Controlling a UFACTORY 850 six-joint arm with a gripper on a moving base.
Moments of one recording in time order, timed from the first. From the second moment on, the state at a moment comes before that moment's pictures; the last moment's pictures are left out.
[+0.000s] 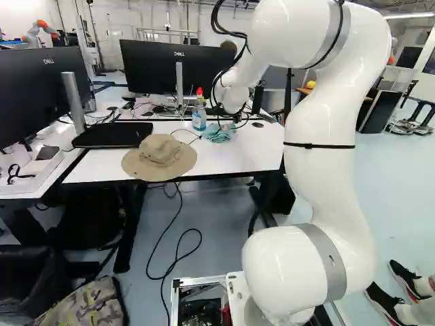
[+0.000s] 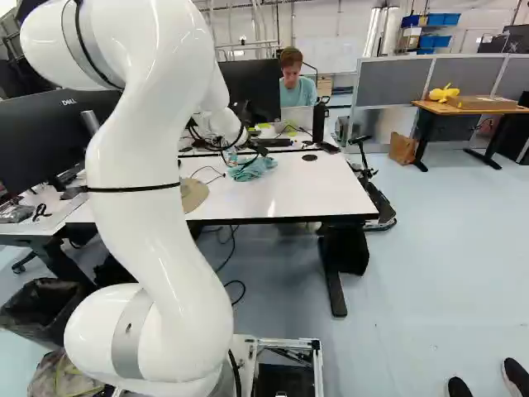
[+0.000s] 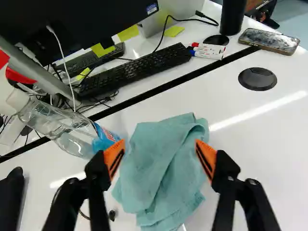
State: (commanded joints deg) arm 2.2 -25.3 -67.2 22.3 11.6 0.0
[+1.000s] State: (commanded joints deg) arm 3.0 -13.8 -53.2 22.3 11.6 0.0
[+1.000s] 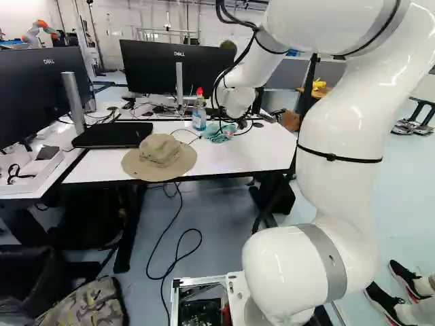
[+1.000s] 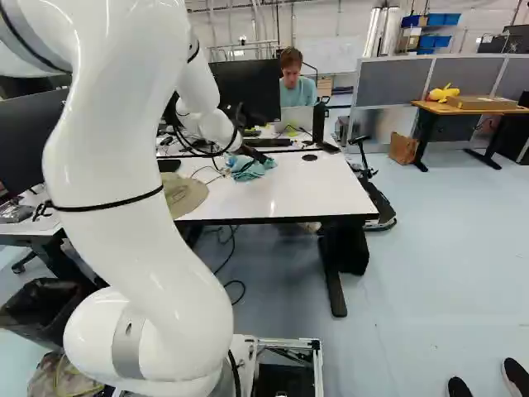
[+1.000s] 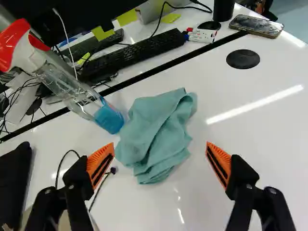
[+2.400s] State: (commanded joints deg) arm 3.1 -1.1 -38.6 21.5 13.1 0.0
